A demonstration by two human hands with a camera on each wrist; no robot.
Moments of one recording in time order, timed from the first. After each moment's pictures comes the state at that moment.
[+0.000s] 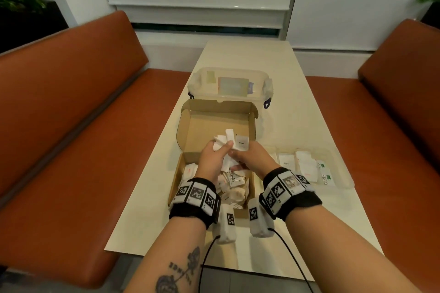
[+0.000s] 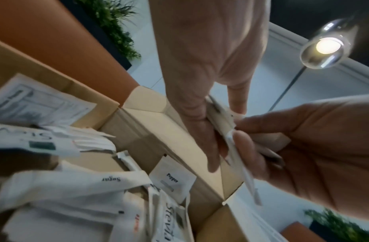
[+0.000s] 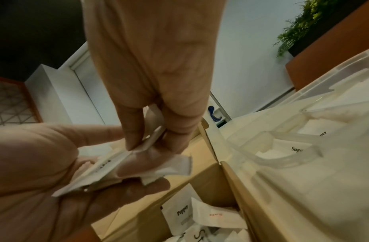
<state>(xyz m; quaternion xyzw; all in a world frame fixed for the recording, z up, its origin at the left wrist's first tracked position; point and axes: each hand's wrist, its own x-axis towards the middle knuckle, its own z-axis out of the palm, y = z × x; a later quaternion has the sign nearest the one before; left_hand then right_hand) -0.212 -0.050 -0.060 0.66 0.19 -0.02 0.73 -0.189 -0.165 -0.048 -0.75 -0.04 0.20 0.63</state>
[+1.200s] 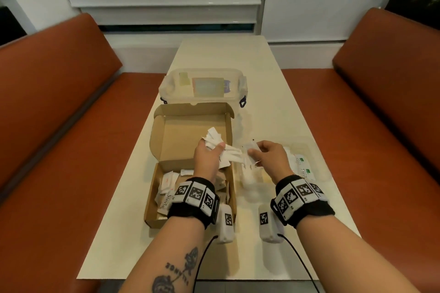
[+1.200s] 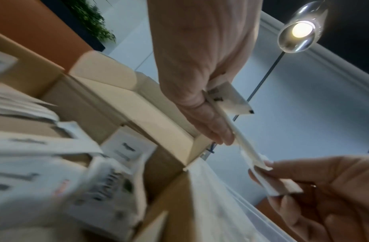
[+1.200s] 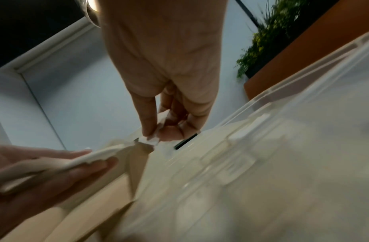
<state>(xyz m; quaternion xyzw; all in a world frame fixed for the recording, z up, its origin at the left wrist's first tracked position) -0.182 -0.096 -0.066 0.68 0.18 0.03 0.71 -0.178 -0.249 -0.072 -0.79 0.09 0.01 0.60</state>
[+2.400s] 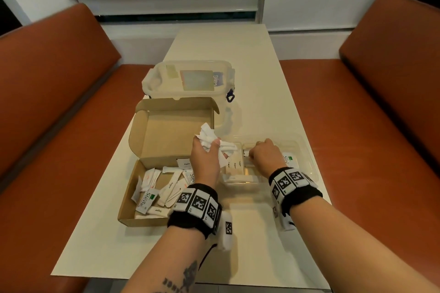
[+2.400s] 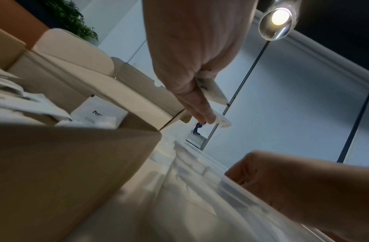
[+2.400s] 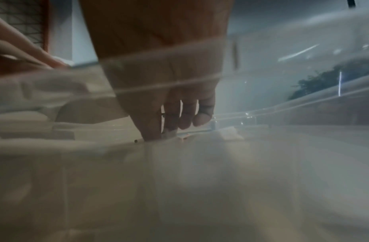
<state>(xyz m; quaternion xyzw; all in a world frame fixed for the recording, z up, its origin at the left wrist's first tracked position) -0.176 -0.146 -0.090 0.71 0.19 0.16 0.66 -0.139 -0.295 -0.104 -0.99 -0.11 0.06 0.06</state>
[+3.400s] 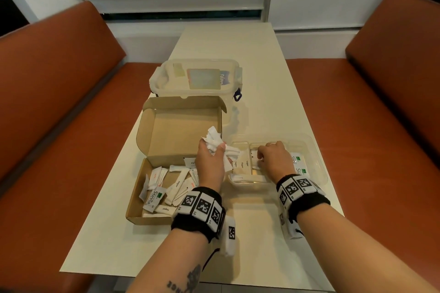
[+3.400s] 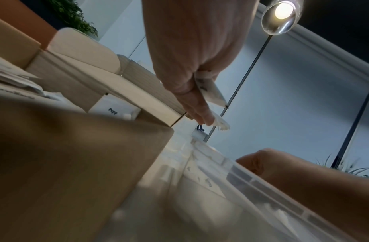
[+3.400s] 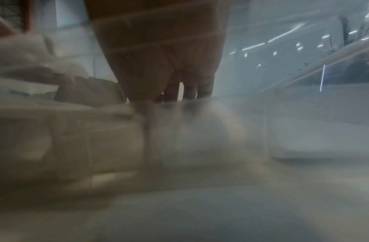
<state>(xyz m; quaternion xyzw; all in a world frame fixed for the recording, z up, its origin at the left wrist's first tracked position) -0.182 -0.136 -0.098 0.72 0.18 0.15 0.65 -0.145 -0.297 -0.116 -0.99 -0.08 0.01 0.12</state>
